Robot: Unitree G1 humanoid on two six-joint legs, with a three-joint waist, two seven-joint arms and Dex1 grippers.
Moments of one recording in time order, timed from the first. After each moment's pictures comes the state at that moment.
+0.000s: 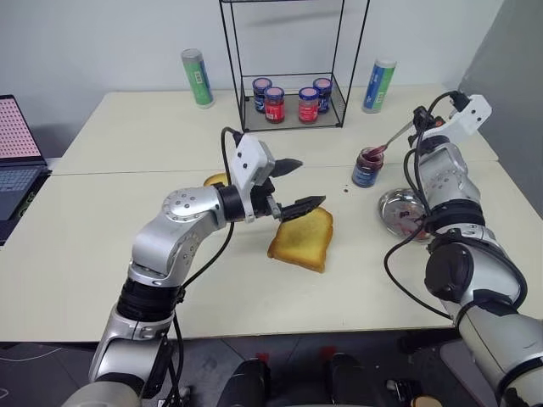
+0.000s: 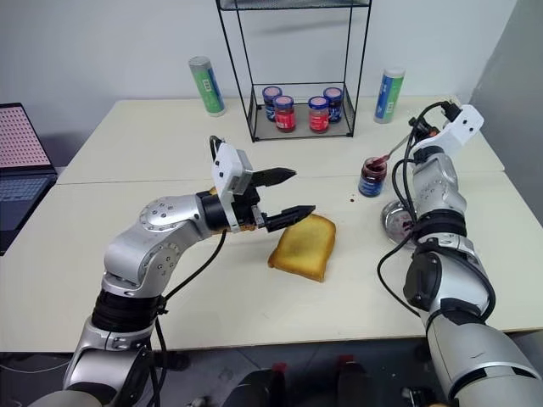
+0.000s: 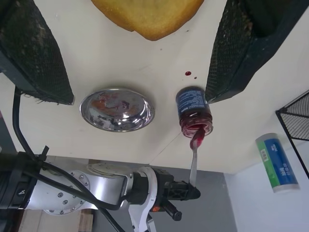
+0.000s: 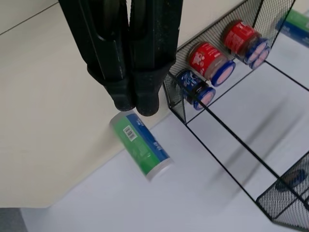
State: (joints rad) left arm -0.62 0.43 -0.11 -0.22 -0.45 0.57 -0.80; right arm -1.15 -0.32 -0.53 1.00 0.48 0.08 0.09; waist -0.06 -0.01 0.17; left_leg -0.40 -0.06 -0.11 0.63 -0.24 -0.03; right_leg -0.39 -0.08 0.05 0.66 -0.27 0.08
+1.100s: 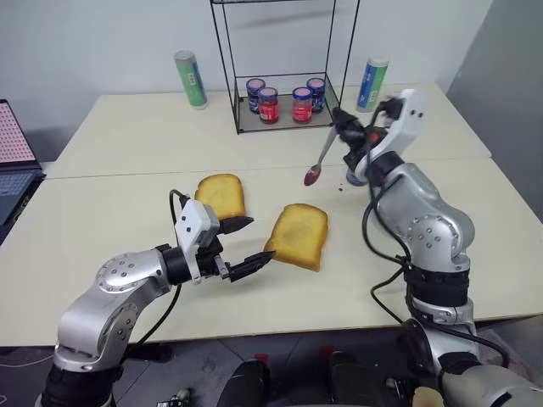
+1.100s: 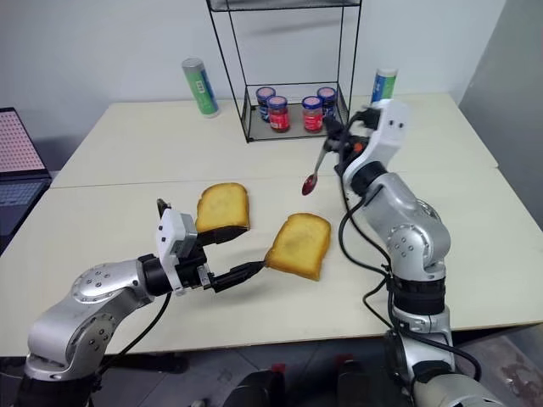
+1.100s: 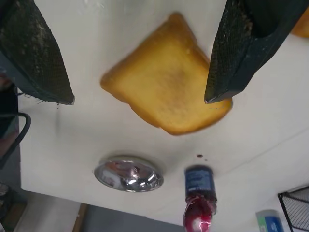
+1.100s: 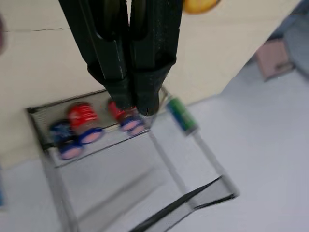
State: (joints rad) left arm -0.10 0.62 0.11 -0.54 -0.57 0.63 -0.80; right arm -0.70 -0.15 -0.07 -0.25 0.66 0.70 0.00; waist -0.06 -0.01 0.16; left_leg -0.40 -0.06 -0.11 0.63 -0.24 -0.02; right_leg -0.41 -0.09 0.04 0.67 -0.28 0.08
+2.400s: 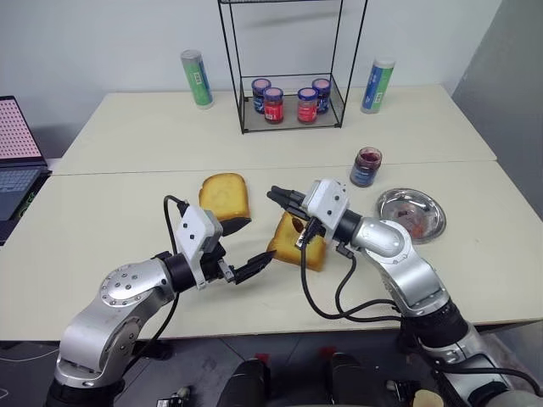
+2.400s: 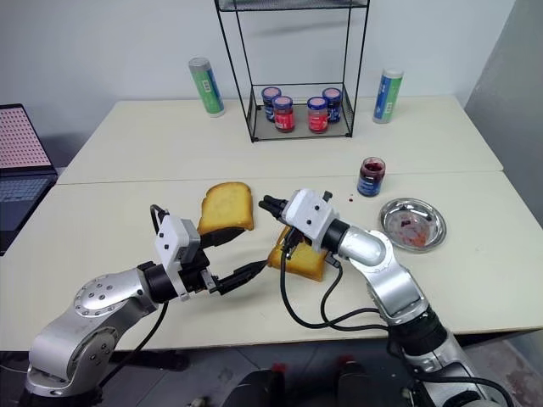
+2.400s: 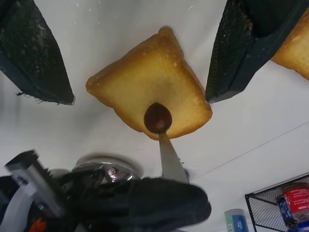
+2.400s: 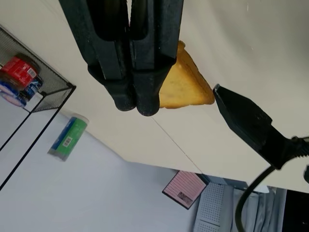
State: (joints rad) left arm -0.06 0.61 0.08 -0.59 -0.55 0.60 -0.69; right arm -0.48 -0.30 0.37 -0.17 0.05 0.15 0.54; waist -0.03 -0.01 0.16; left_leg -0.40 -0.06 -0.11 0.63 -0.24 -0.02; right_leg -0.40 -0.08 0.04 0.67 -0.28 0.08
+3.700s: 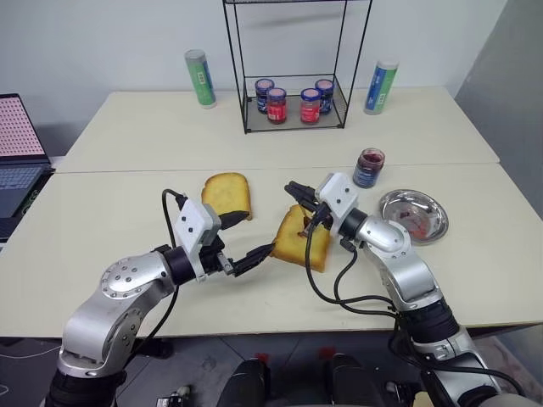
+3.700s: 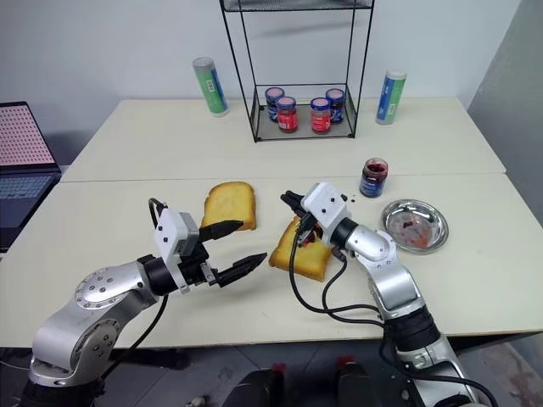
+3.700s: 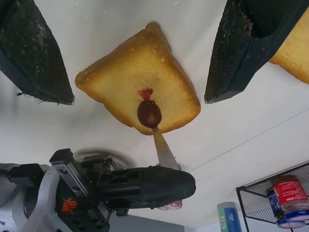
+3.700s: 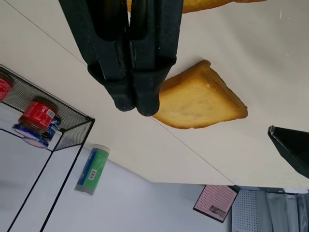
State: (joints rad) left arm -0.10 0.61 0.08 -0.55 -0.54 0.58 -0.71; right arm -0.48 -0.25 0.23 -0.10 0.06 0.20 0.52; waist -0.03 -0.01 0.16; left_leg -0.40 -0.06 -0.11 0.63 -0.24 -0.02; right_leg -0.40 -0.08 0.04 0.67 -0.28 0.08
